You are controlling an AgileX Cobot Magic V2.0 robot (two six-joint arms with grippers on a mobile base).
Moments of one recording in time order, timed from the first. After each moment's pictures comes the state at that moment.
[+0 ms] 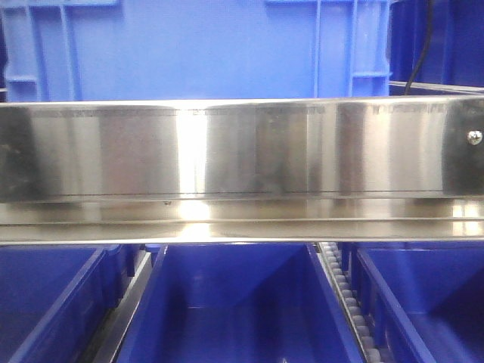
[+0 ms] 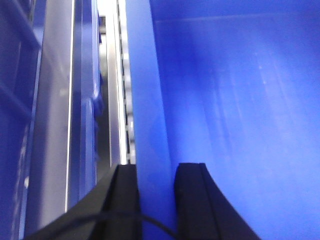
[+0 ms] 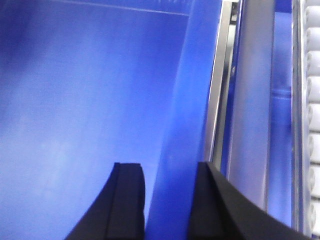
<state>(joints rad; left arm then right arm) -0.22 1.88 -2.13 0.11 1.22 -0.17 0.35 1.99 -2.25 0.08 1.27 0.13</state>
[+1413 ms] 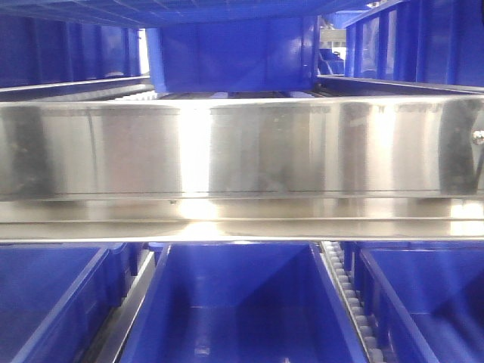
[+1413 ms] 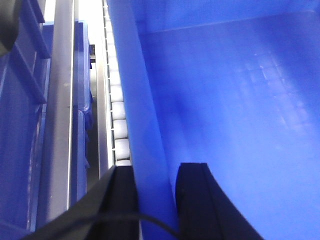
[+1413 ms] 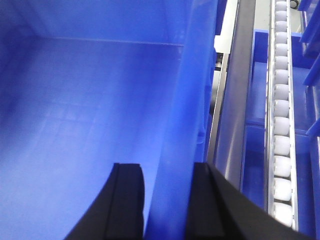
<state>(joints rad) -0.34 1.58 -2.02 0.15 1.28 -0.24 0.38 1.69 -2.20 0.06 1.32 0.13</state>
